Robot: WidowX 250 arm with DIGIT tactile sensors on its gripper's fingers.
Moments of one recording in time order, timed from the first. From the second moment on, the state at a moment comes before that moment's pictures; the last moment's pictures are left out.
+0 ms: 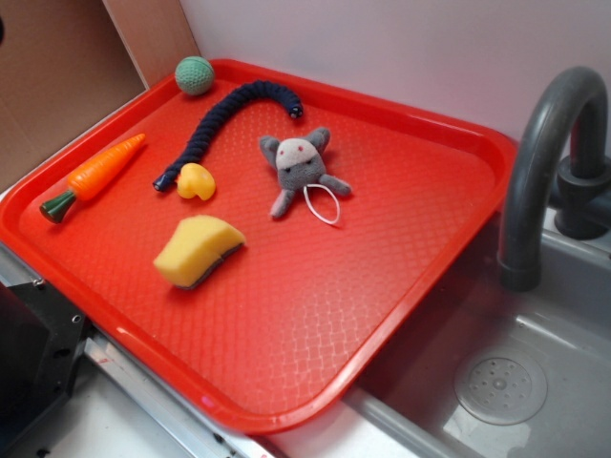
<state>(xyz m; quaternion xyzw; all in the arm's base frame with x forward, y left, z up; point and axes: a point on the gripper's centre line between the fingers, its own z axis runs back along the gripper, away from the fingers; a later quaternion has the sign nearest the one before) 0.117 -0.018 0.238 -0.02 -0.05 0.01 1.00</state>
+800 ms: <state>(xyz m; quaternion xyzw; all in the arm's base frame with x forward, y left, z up) 0.114 0.050 0.201 0.00 -0.05 0.04 1.00</state>
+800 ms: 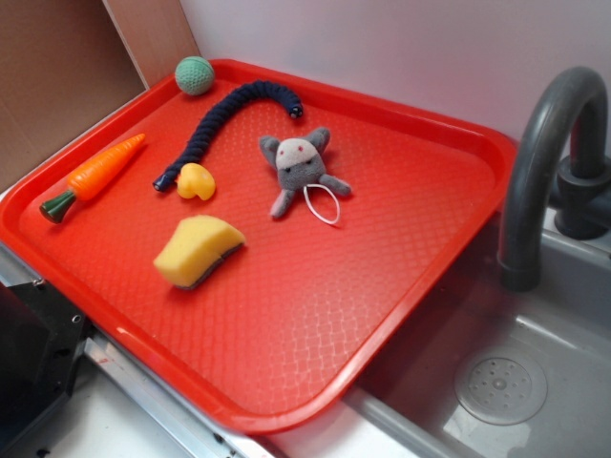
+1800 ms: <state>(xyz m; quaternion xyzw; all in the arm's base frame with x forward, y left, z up) 0.160 0.121 0.075 0.07 0.04 0.10 0.99</state>
